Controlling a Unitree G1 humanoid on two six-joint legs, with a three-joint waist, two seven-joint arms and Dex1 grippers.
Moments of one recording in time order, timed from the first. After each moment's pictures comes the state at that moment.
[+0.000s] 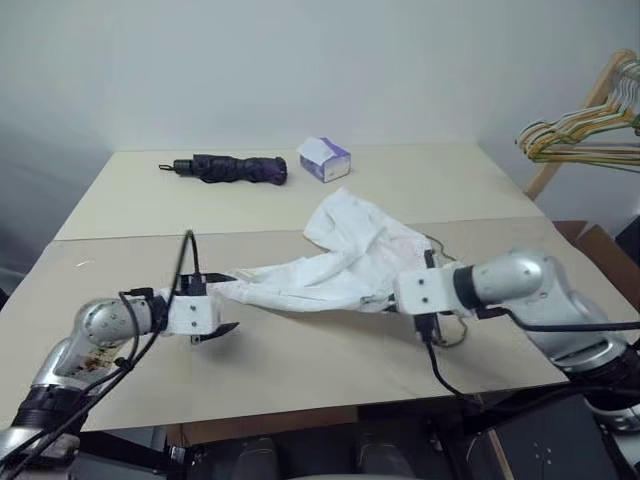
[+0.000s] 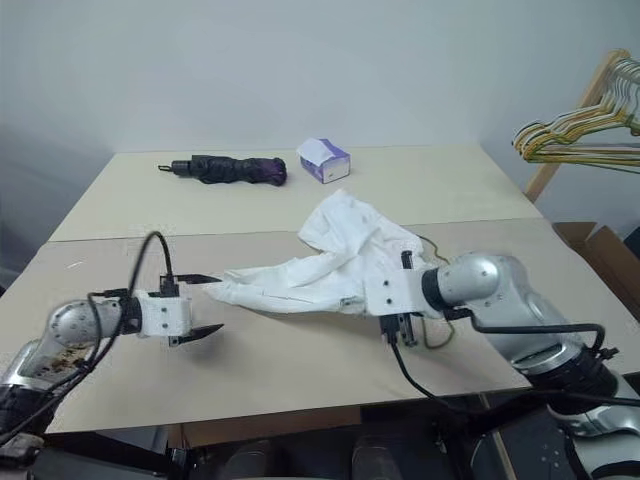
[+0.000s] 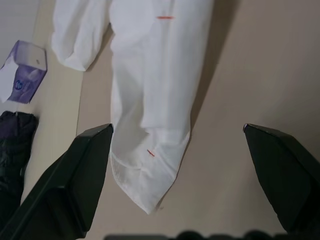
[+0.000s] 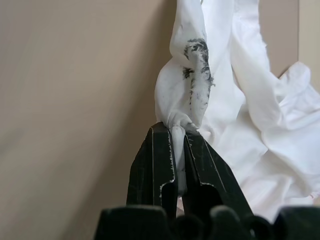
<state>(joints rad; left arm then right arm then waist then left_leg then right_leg) -0.26 0.83 -0.11 0.29 0.20 -0.57 -0.88 -0.49 -0.91 0.34 -0.37 -0.02 0.33 1.20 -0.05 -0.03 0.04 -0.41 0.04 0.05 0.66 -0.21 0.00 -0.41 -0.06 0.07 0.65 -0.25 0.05</state>
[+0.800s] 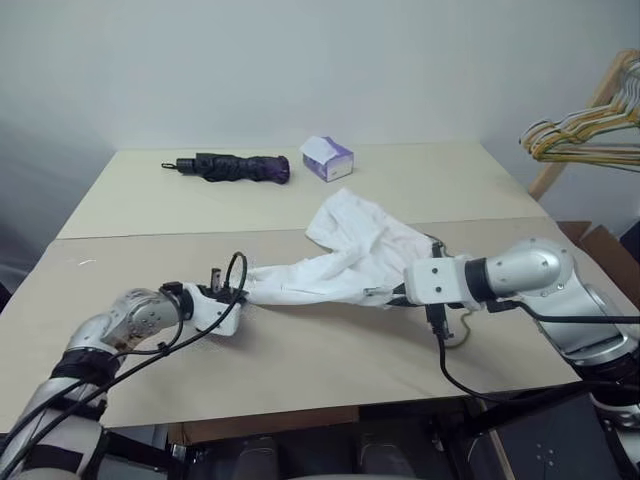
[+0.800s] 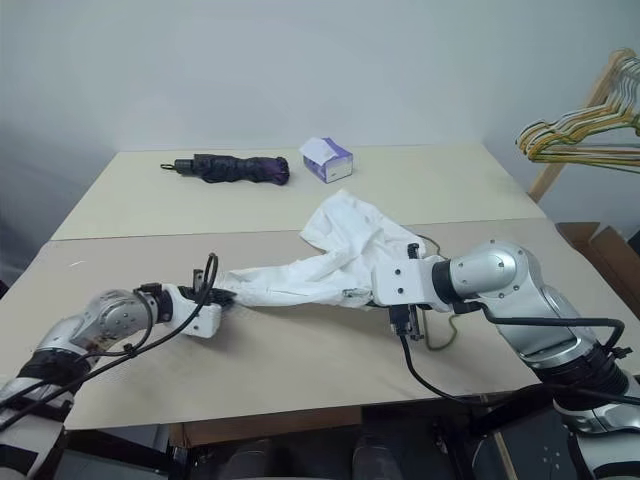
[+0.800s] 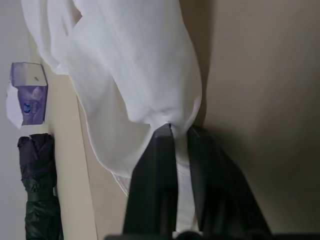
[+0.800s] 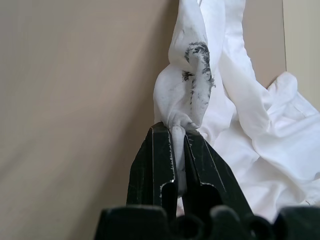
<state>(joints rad) -0.49 0.78 -0.30 0.65 0.56 -0.80 -0.54 -0.50 -0.91 0.29 -0.36 0.04 0.34 1.22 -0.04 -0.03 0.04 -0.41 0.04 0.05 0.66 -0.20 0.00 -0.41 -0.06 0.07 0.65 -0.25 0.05</state>
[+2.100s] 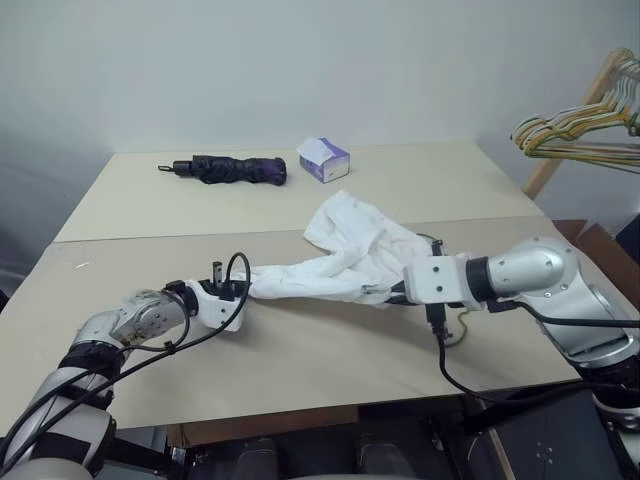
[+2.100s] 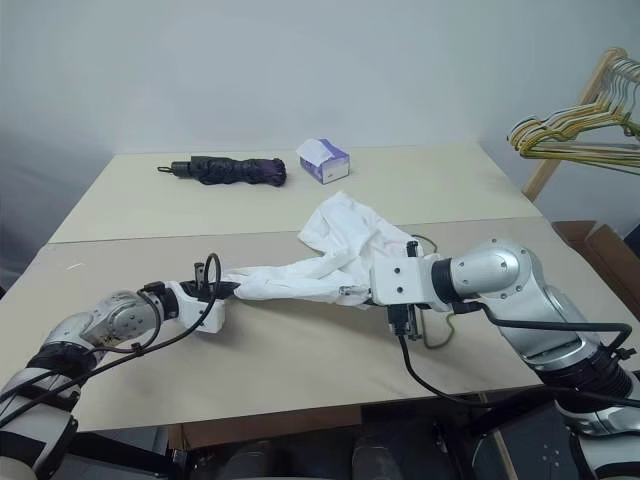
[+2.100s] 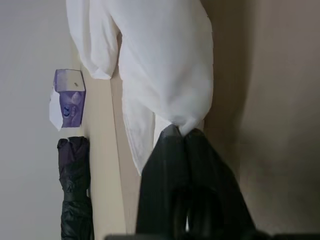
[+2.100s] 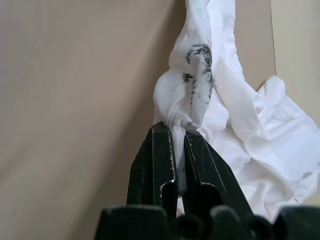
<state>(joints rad) -0.54 0.77 -0.36 0.77 0.62 -0.87 -0.31 -0.49 -0.92 0.27 -0.40 0.06 0.36 1.20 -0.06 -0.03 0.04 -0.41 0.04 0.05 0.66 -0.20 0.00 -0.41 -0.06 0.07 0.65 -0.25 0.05</state>
